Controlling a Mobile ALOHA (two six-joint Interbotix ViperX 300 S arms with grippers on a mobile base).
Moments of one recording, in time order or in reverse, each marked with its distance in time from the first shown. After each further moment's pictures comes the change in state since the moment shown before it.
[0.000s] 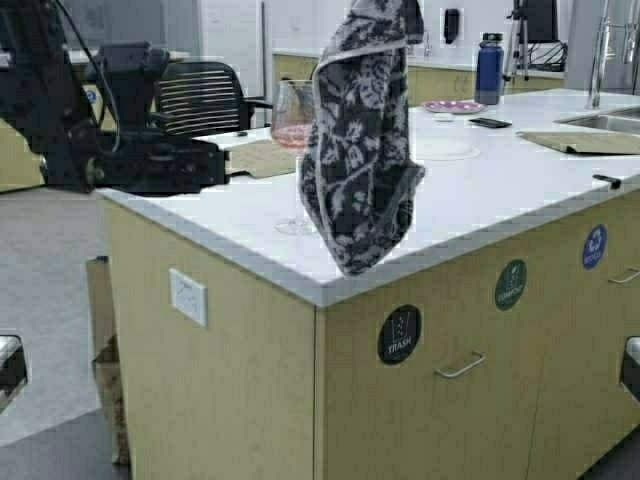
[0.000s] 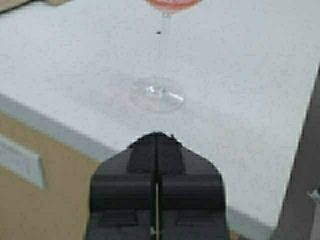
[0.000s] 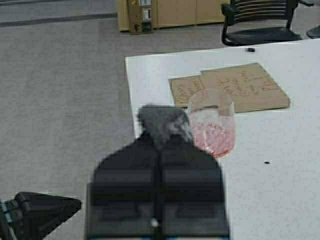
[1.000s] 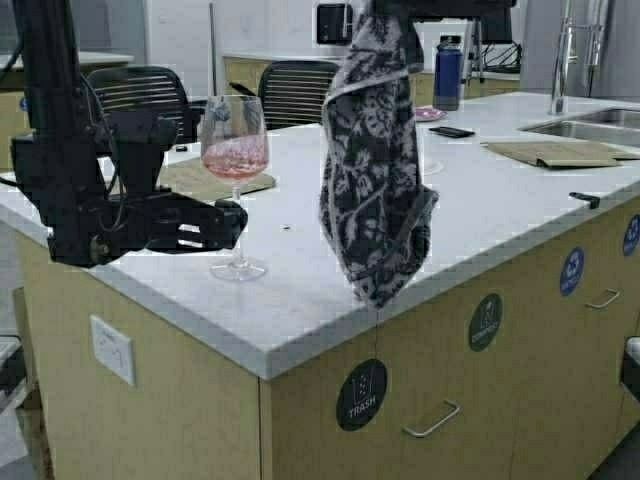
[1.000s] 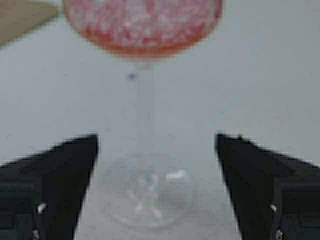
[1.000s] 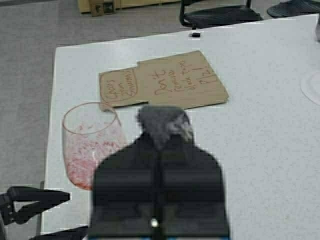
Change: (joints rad) left arm -0.002 0.261 -0.057 0.034 -0.252 0.100; right arm -0.003 0.066 0.002 0.000 0.000 0.002
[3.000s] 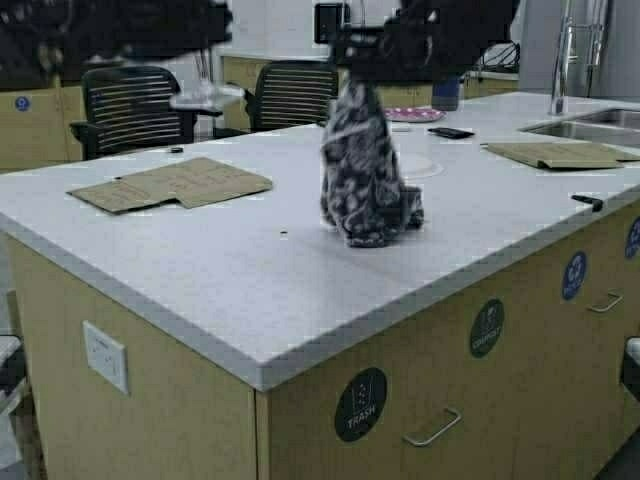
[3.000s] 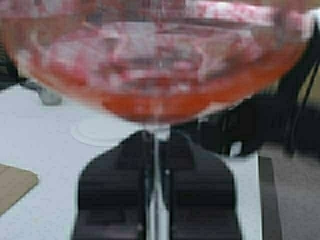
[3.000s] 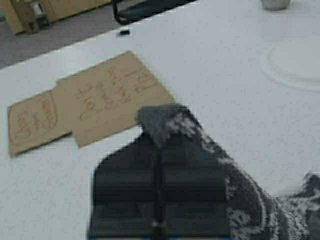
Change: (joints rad) left arm -0.109 -0.893 0.250 -0.009 0.383 -0.100; right arm -0.055 0.672 -0.584 0.179 -0.040 0.006
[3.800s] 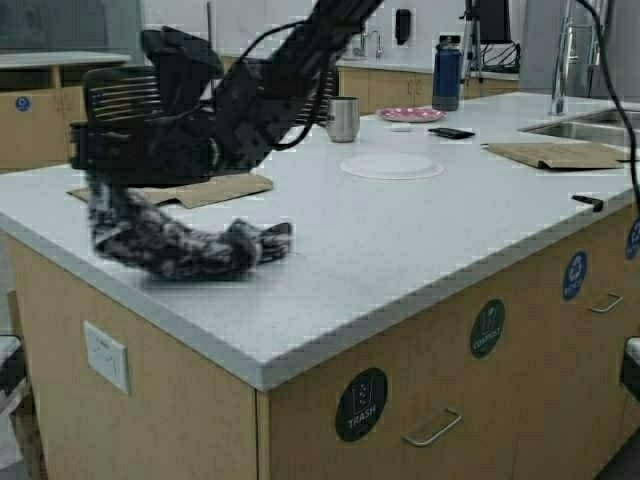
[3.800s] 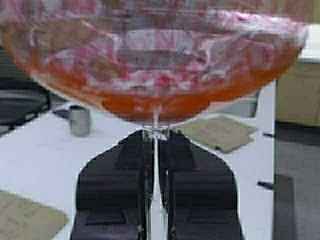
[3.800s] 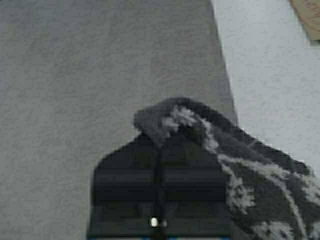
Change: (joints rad) left arm 0.003 -0.373 -0.224 -0.046 0.600 -0.011; right arm 0.463 0.275 -0.247 -0.017 0.017 0.115
